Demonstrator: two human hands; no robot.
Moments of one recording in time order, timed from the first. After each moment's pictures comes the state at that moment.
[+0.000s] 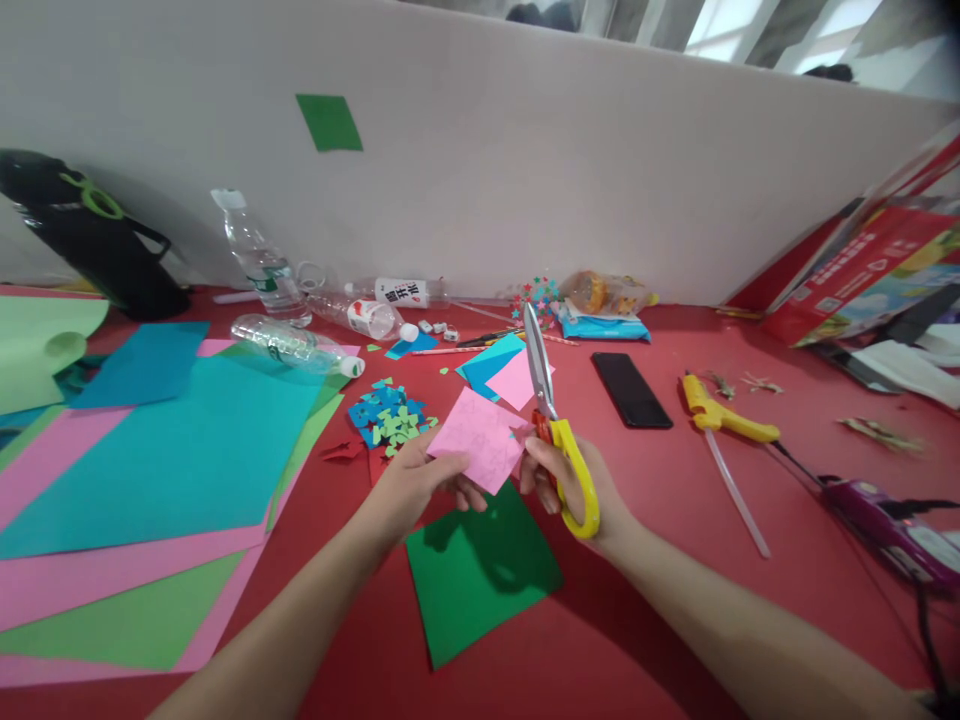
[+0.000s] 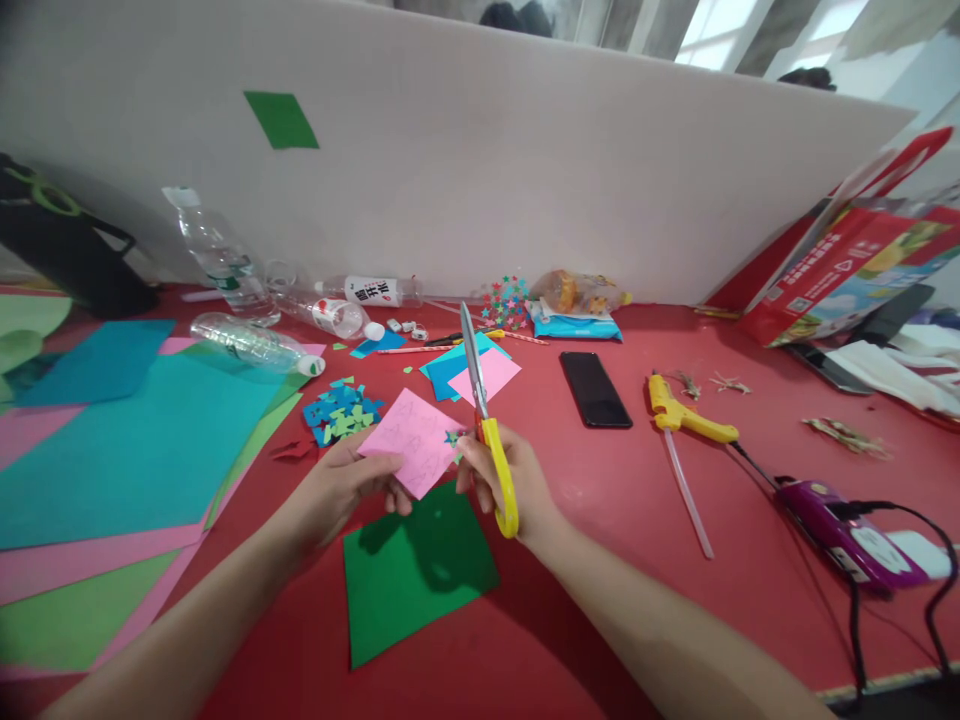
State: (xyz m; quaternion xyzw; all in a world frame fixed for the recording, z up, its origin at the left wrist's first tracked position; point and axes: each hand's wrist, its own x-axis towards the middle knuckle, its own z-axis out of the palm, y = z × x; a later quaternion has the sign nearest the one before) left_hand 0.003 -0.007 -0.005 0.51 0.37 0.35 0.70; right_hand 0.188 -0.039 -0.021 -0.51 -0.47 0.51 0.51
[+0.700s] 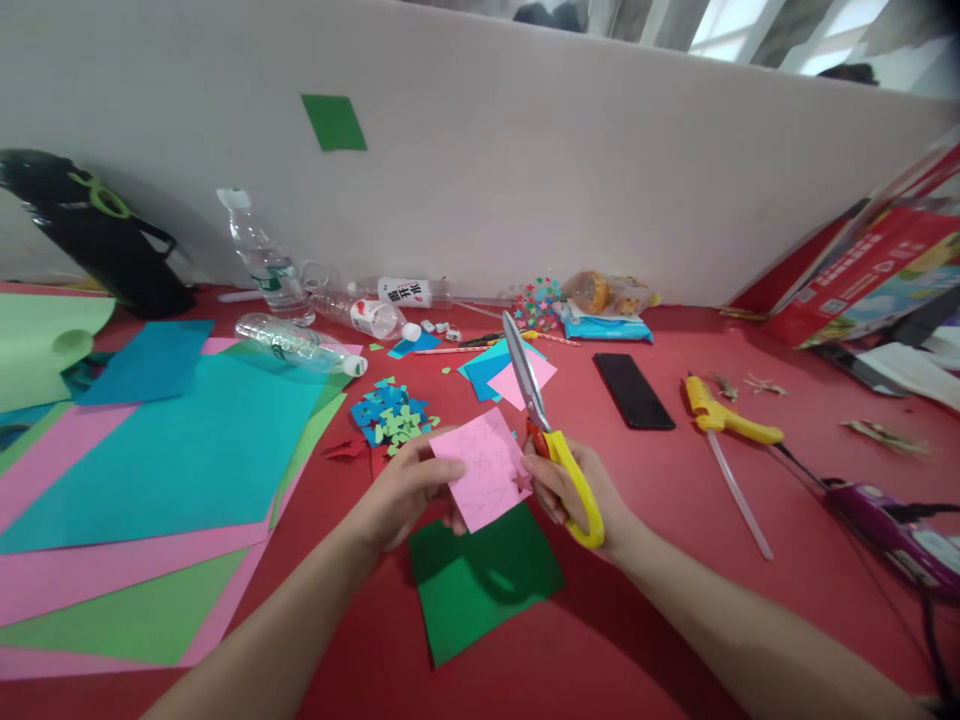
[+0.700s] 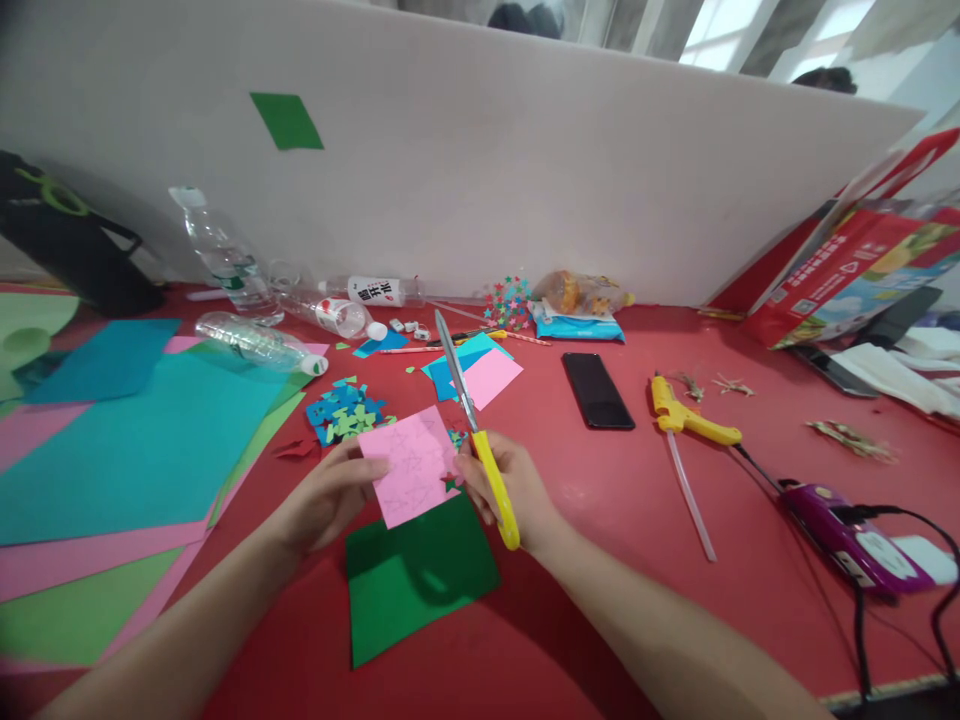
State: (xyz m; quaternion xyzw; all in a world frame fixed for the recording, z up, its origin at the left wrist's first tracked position) left_hand -0.007 -0.007 -0.010 0.46 0.32 0.34 0.75; right_hand 0.187 -0.045 -0.017 -0.50 -0.46 0.55 0.48
